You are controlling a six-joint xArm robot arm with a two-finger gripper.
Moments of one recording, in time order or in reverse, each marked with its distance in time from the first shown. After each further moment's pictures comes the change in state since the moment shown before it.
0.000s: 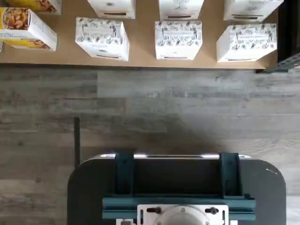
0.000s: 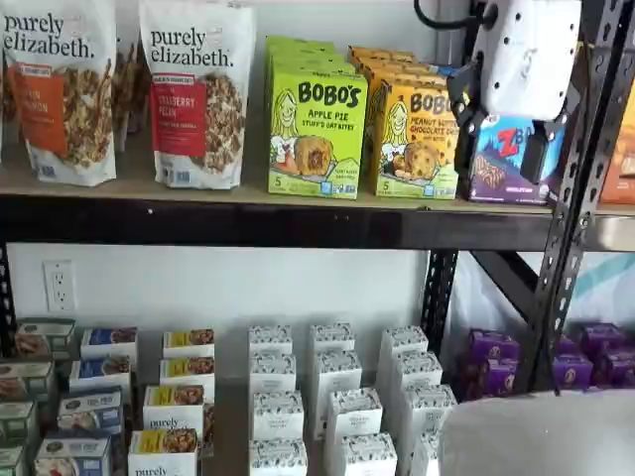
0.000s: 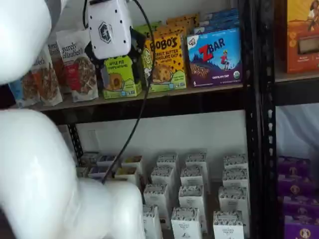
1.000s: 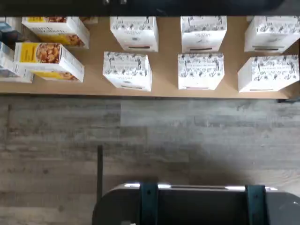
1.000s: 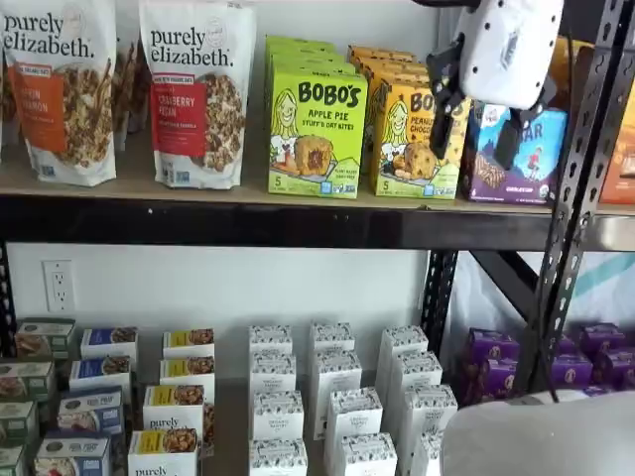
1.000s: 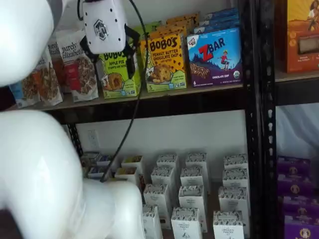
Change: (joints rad) arm 0.053 -0.006 0.008 0.050 -0.109 0.065
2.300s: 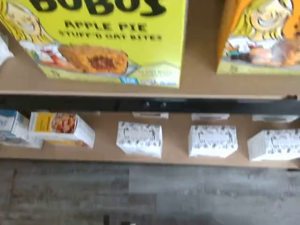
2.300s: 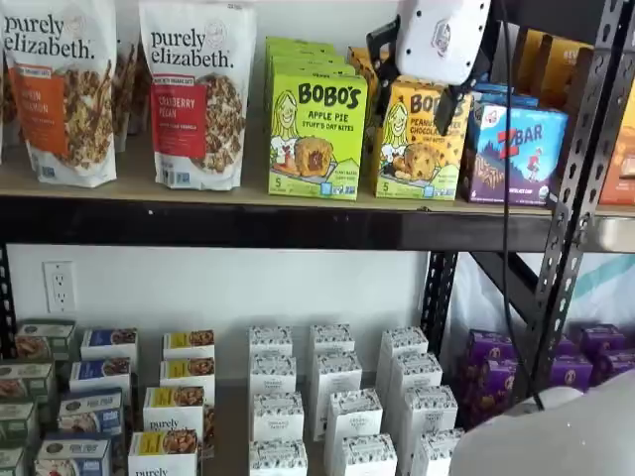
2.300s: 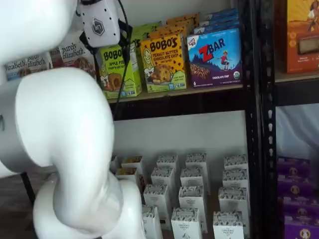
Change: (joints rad) arm 0.226 0.121 -0.008 -0.108 -0.295 0.192
